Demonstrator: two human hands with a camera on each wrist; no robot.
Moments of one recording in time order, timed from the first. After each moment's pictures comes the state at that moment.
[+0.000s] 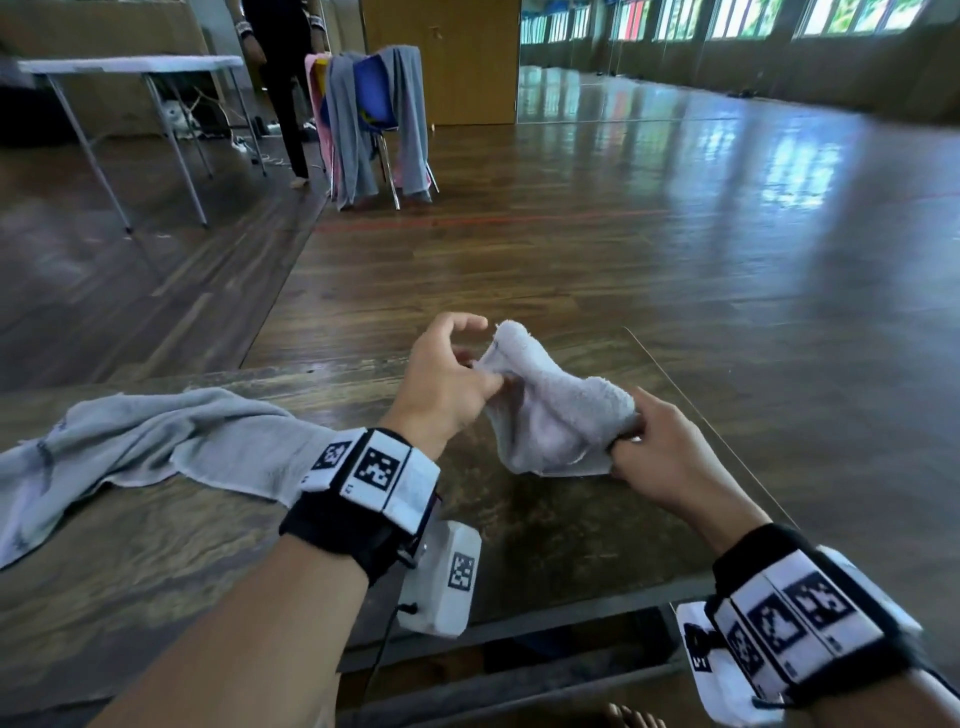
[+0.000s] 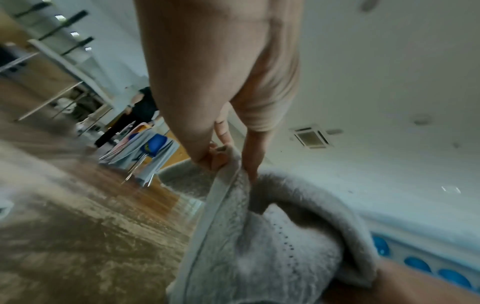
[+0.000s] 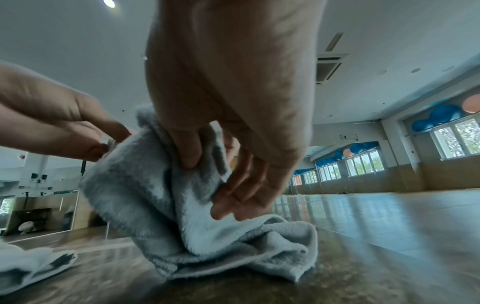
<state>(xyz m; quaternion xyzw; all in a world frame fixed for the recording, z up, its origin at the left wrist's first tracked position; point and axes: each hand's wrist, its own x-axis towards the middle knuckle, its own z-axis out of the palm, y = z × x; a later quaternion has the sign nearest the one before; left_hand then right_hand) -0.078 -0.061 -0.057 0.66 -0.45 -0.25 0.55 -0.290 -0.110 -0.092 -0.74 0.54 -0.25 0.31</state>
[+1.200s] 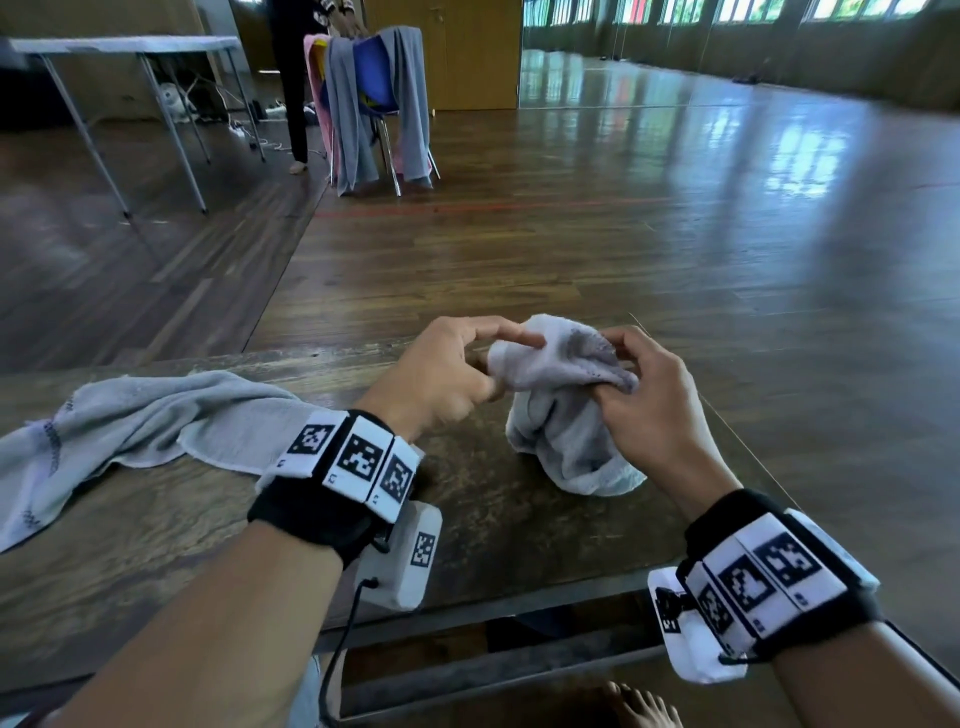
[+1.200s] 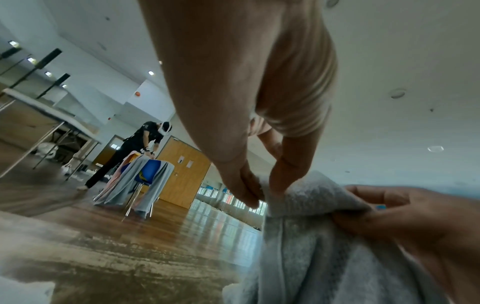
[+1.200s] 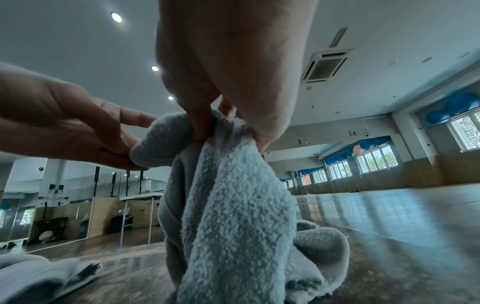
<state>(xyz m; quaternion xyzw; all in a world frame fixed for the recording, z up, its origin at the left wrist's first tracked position) -0.064 -0.036 -0.041 0.62 -0.61 -0.30 0.40 -0.265 -0.101 -0.080 -0.74 0.42 -0.43 0.30</state>
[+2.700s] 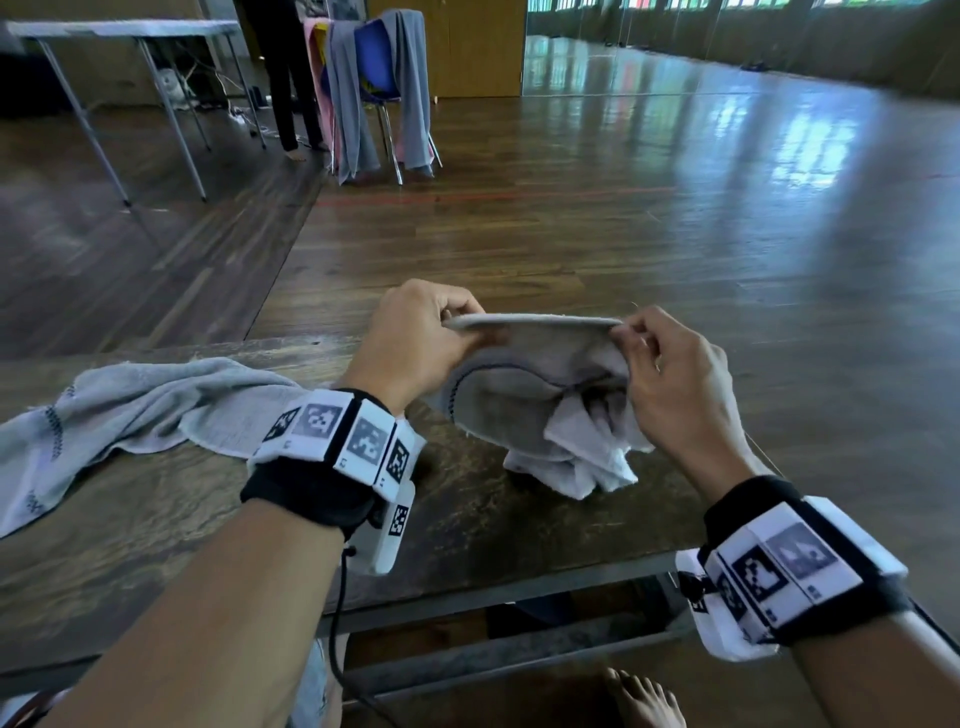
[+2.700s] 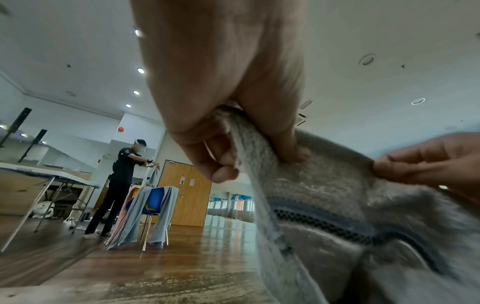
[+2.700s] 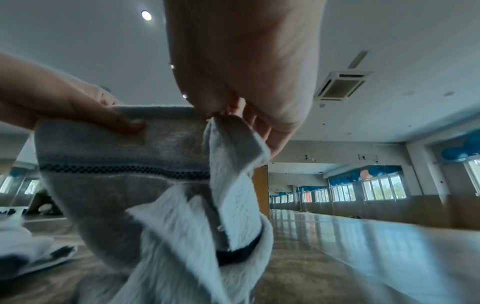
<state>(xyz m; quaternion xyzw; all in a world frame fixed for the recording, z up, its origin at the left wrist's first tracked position) -0.044 -0.044 -0.040 0.68 -0.61 -0.09 0.40 -0.277 -0.111 -0.077 -0.76 0.47 -0.41 0.16</state>
